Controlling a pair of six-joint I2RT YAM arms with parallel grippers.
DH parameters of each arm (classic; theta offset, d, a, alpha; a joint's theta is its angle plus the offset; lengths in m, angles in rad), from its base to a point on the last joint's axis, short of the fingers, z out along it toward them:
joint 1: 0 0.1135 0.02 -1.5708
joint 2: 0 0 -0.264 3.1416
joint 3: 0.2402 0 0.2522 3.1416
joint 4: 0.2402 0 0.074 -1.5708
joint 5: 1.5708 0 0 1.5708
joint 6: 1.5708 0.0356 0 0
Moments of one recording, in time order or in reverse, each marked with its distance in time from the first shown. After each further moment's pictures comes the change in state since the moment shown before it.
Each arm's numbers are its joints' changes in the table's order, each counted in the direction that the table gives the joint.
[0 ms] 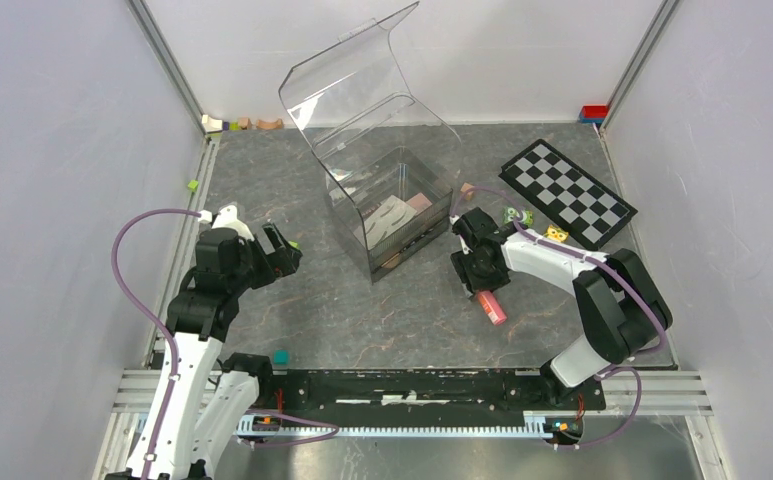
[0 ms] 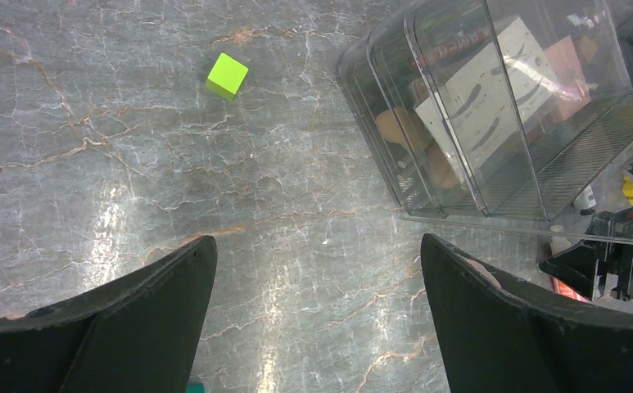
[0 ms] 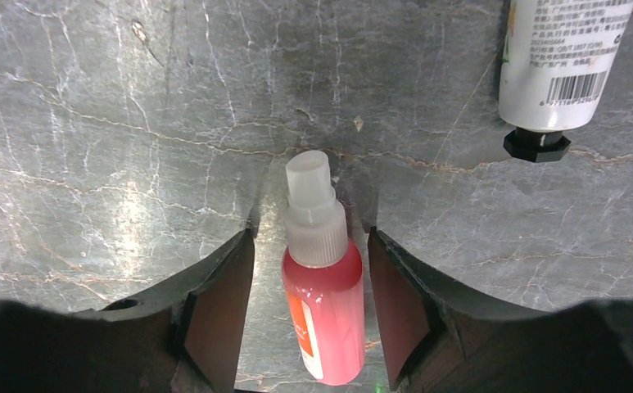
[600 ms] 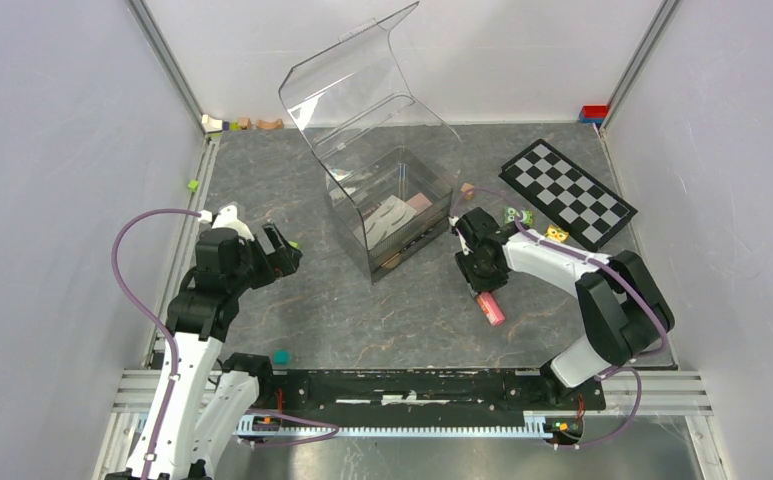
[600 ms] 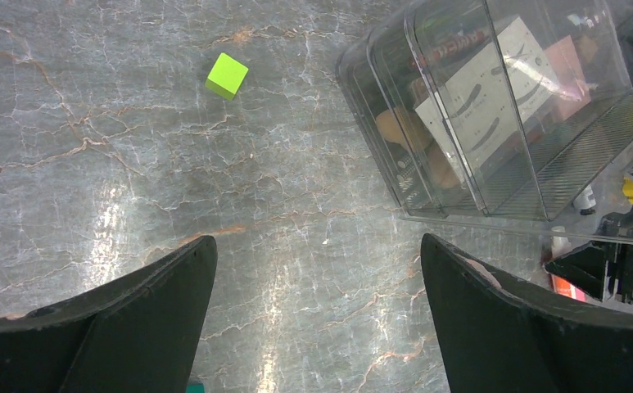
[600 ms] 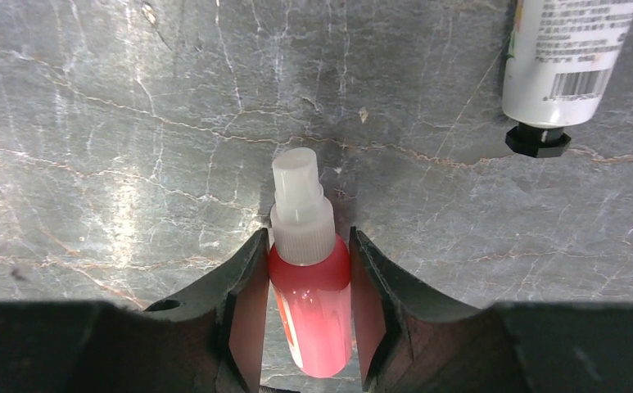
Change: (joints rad) left arm 0.000 0.000 0.000 0.000 0.000 0.000; right arm 0.000 -0.005 0.000 0.018 -0.014 -0.037
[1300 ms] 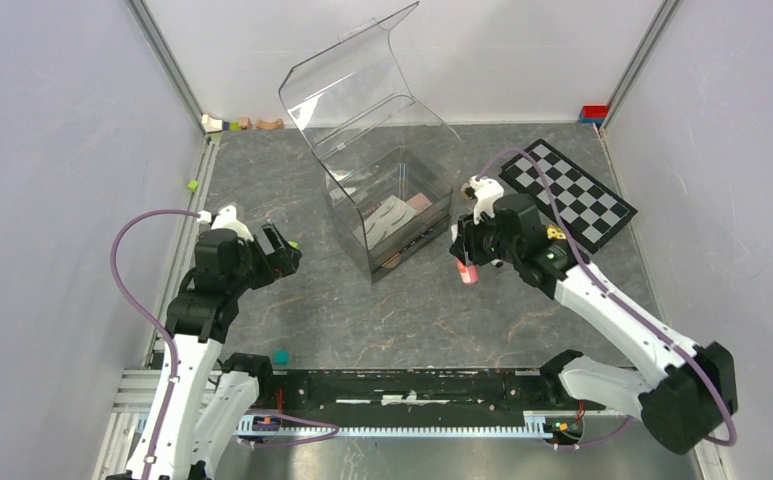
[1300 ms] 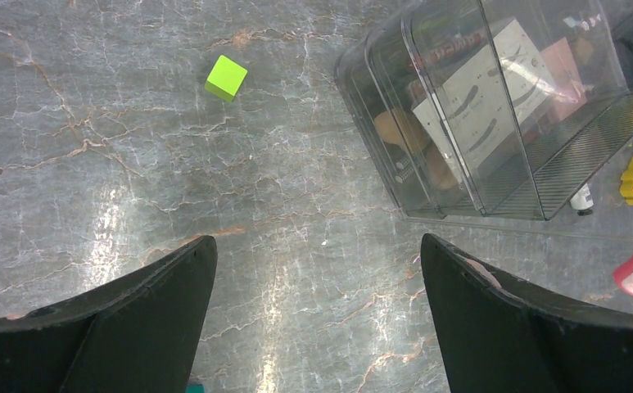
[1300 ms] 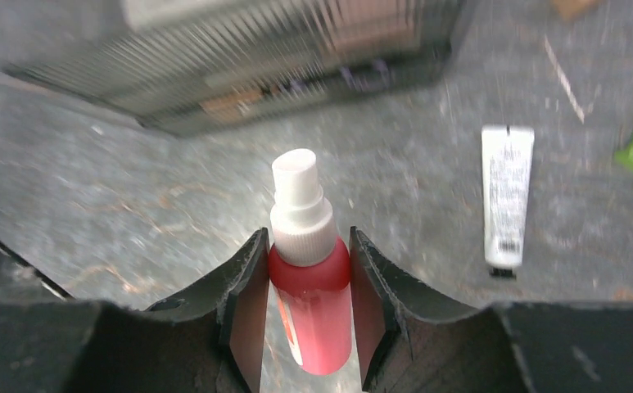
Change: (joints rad) left arm 0.000 -0.007 -0.001 0.000 0.000 0.000; right arm 0.000 -0.433 -0.027 -0.250 -0.167 0.005
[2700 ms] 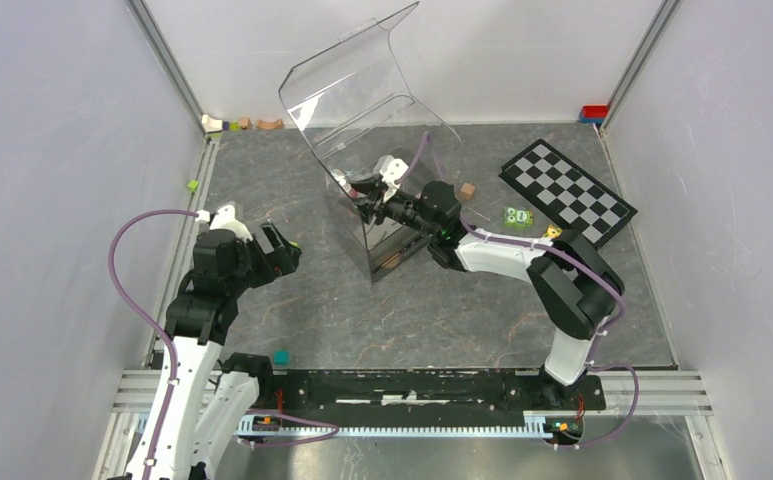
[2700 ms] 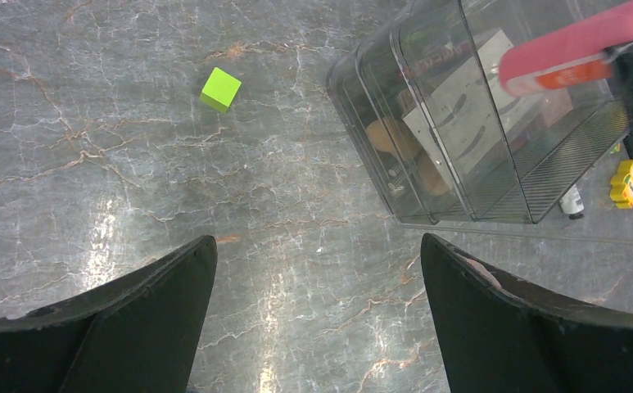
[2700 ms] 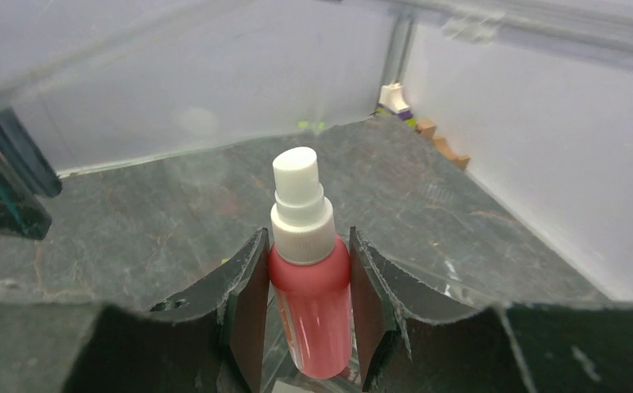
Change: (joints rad) left arm 0.000 -0.011 -0.001 -0.021 0.003 0.000; right arm 0.223 0.643 0.200 -1.323 -0.255 -0.230
